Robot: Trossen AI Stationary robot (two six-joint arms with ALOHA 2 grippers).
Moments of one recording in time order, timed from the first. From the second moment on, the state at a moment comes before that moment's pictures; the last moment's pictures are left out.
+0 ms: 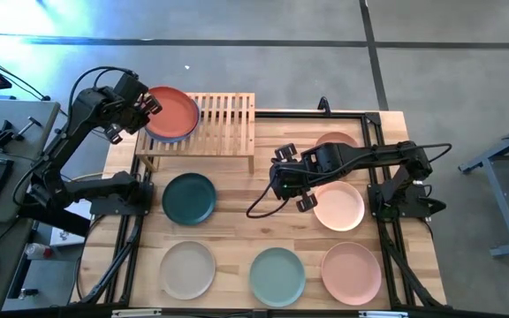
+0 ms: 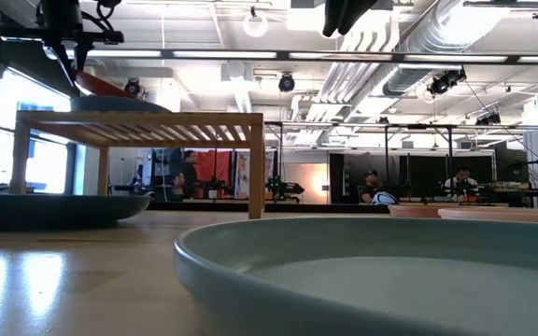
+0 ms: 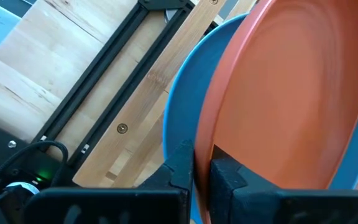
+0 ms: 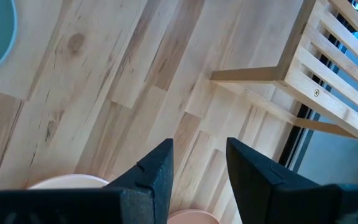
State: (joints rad) left arm 0.98 1.03 1.28 -1.44 -0.22 -1.20; right arm 0.16 1.77 1.90 -1.36 0.30 -0.37
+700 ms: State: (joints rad) left arm 0.98 1.03 1.28 -1.45 -0.09 -1.14; right arm 0.16 1.76 1.90 -1.36 0.30 -0.37
